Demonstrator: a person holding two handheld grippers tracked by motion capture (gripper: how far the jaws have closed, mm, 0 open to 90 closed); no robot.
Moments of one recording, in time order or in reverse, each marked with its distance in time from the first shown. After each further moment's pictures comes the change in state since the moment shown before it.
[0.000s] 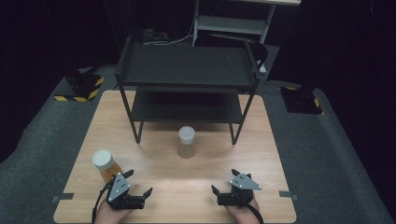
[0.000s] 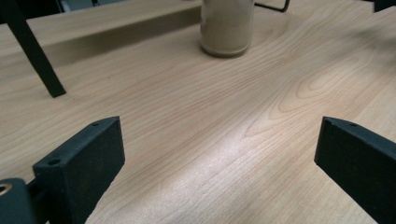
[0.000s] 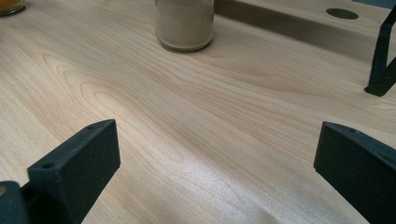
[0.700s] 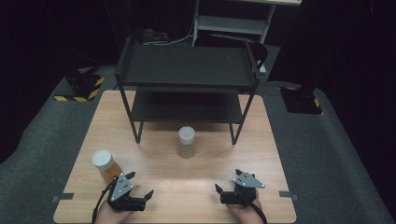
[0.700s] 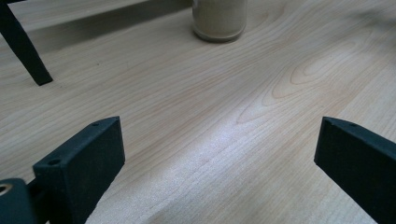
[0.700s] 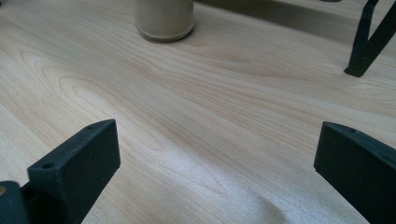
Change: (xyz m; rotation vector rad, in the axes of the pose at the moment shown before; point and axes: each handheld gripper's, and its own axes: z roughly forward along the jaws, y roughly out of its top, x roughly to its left) left arm -0.002 0.007 0.001 0.053 -0.023 0.014; right arm -0.005 0.002 -0.003 0.029 -0.036 0.050
